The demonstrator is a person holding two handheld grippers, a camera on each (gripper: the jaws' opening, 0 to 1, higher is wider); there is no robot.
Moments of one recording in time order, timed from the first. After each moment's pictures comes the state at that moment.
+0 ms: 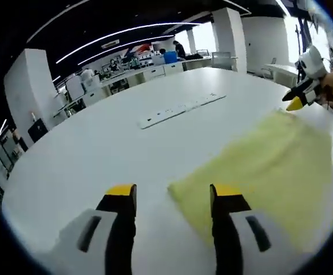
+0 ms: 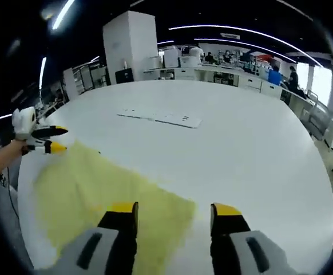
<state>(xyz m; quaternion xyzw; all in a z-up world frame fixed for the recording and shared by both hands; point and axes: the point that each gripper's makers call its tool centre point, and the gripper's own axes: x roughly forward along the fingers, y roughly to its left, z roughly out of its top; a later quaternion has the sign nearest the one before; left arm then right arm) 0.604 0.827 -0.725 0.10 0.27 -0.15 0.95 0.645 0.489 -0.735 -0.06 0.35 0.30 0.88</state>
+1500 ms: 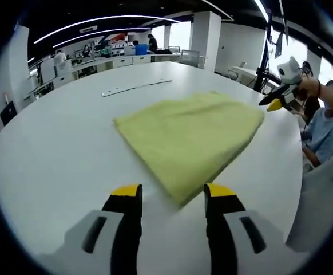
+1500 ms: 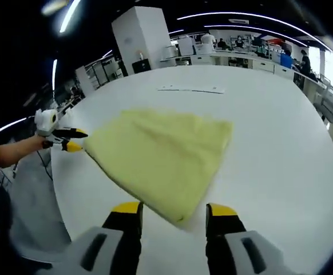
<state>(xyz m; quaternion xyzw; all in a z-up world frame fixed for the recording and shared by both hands) 0.446 0.802 -0.751 0.06 0.33 -0.27 0.90 0.472 0.463 -0.742 -0.04 0.41 0.34 0.84</state>
